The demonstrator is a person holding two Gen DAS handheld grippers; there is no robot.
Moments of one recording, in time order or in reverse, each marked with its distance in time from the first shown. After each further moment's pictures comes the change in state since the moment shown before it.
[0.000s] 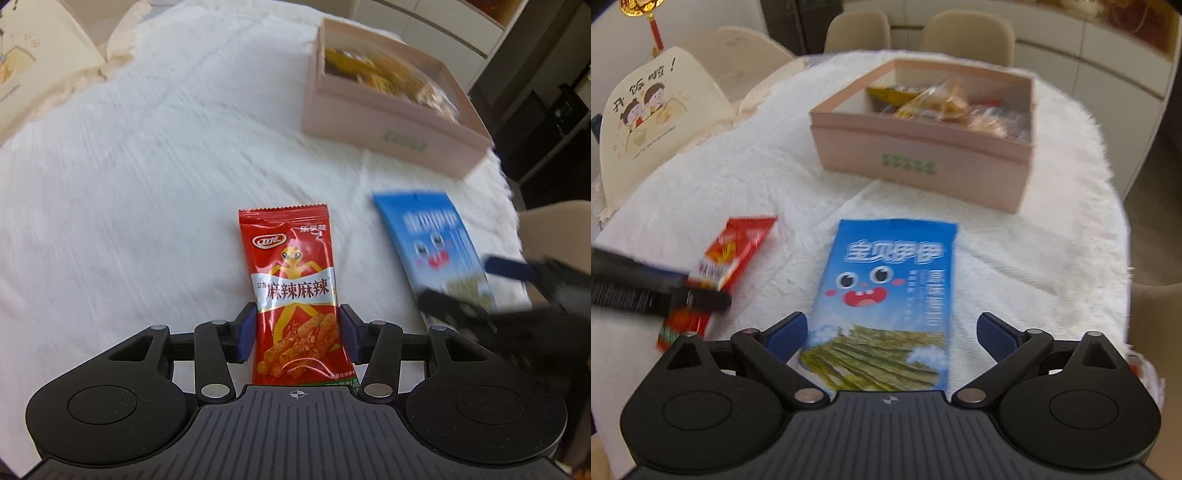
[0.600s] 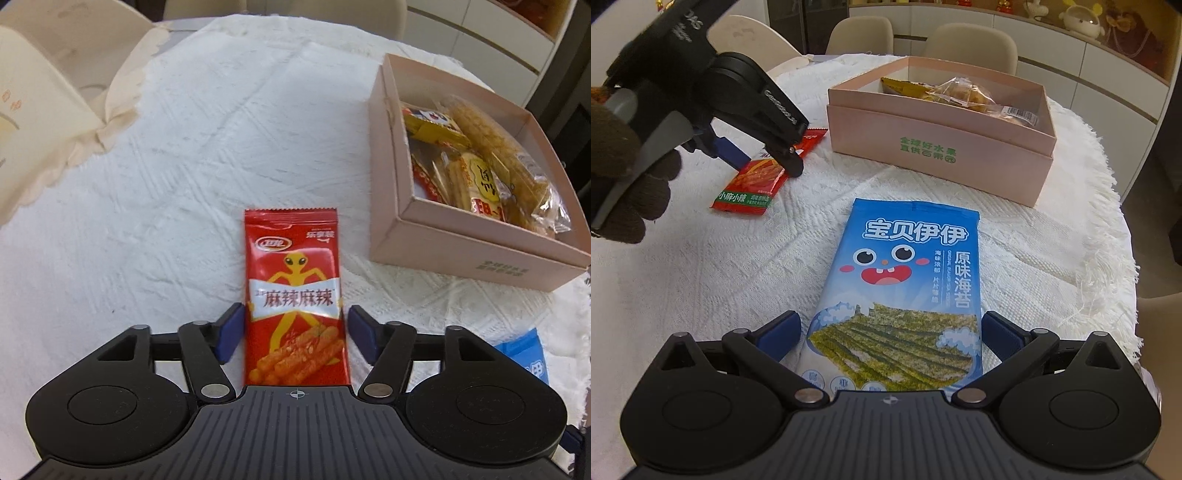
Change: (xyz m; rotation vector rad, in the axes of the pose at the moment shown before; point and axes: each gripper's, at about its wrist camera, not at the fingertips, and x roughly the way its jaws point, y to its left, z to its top) left arm 0.061 0.013 0.113 -0.001 -0.049 0.175; right arm 0.007 0.020 -0.027 -0.050 -0.073 -0.094
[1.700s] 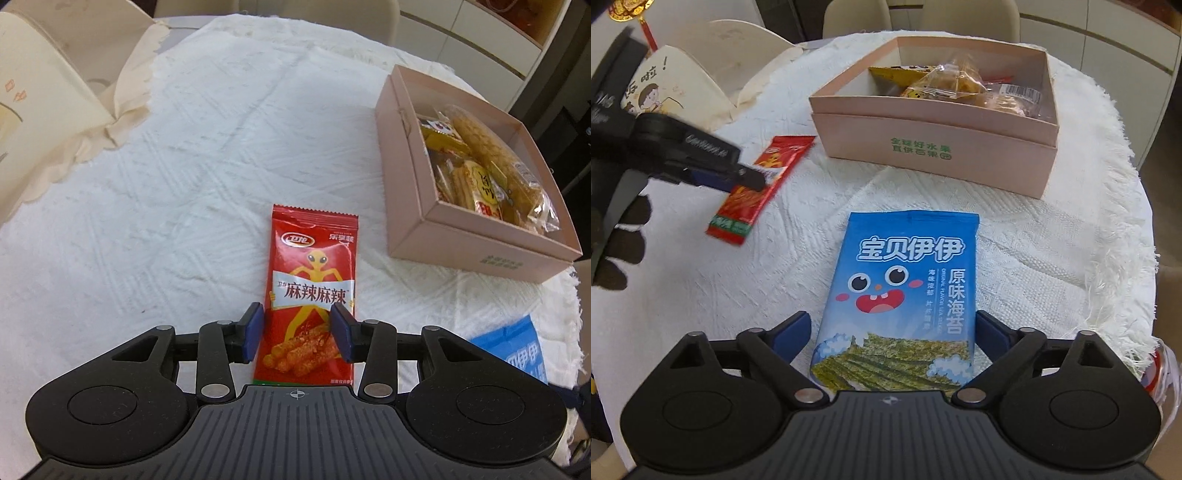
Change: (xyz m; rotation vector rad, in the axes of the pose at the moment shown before) left arm -0.015 0.032 0.004 -0.008 0.002 -0.071; right arm 0.010 -0.019 0.037 0.100 0.120 0.113
